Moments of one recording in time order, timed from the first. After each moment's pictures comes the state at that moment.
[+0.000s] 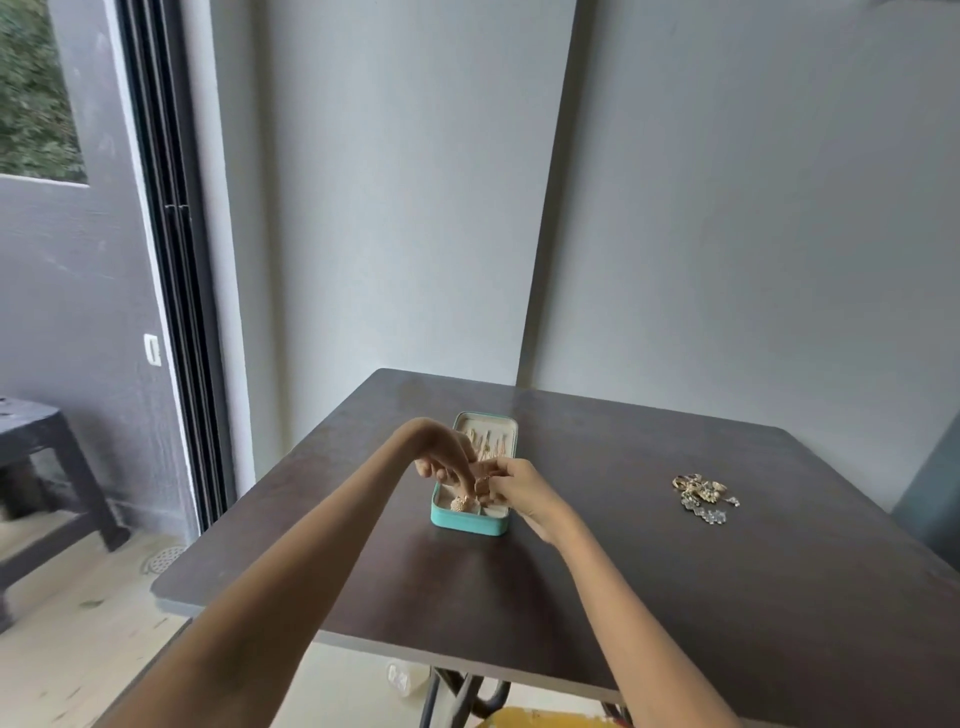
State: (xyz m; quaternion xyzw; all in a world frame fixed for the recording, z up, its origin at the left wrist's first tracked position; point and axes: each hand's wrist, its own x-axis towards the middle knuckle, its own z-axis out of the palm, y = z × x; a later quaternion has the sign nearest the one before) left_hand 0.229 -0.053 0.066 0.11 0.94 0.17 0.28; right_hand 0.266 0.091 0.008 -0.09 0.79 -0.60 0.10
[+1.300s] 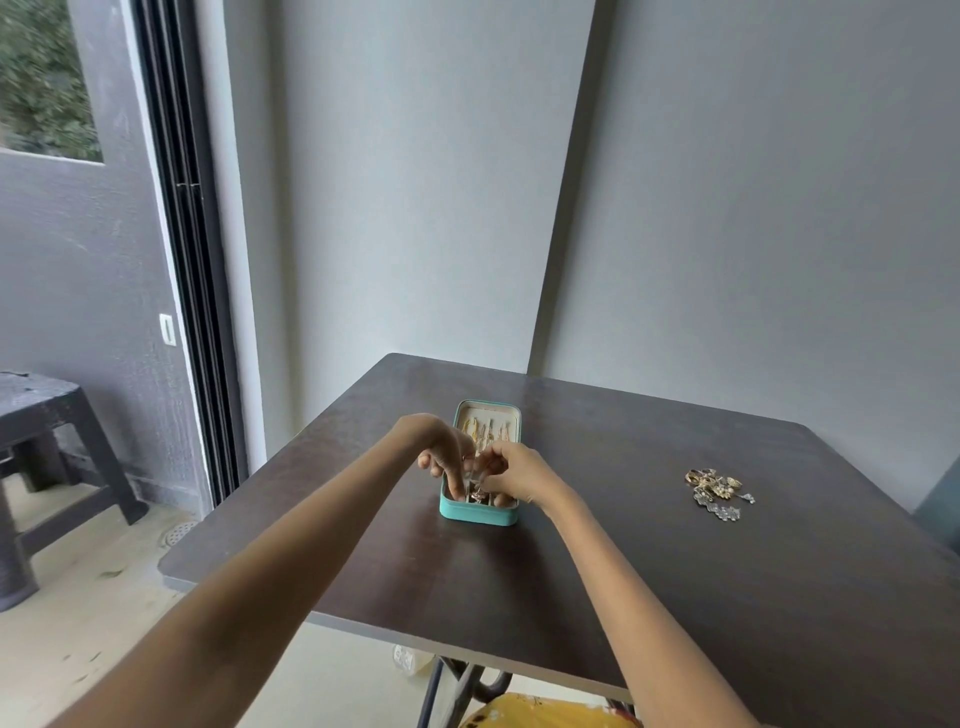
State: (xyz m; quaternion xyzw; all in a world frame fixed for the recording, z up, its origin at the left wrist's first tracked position) left_hand 0.209 -0.063 0.041 0.14 0.95 0.03 0.27; right_hand 0.261 0.090 0.018 -0.15 0.89 -0.43 0.09
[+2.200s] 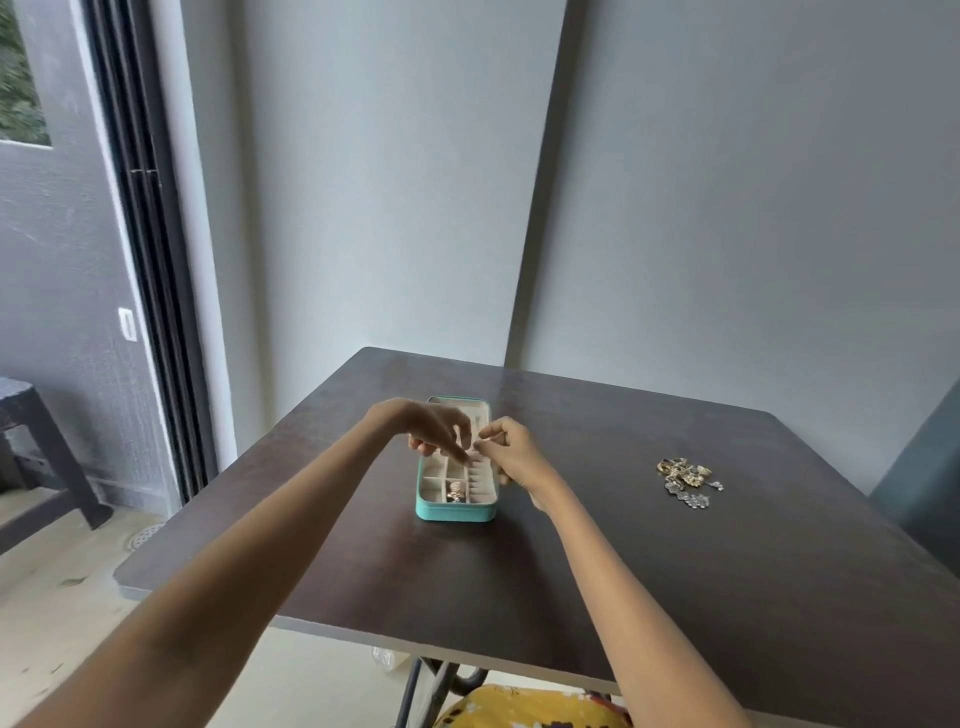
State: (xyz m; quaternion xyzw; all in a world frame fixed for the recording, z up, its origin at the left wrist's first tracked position) left_hand 0.221 -0.052 0.067 0.18 0.95 0.16 0.21; right_hand 0.251 0.107 0.018 -0.08 0.84 -0.54 0.01
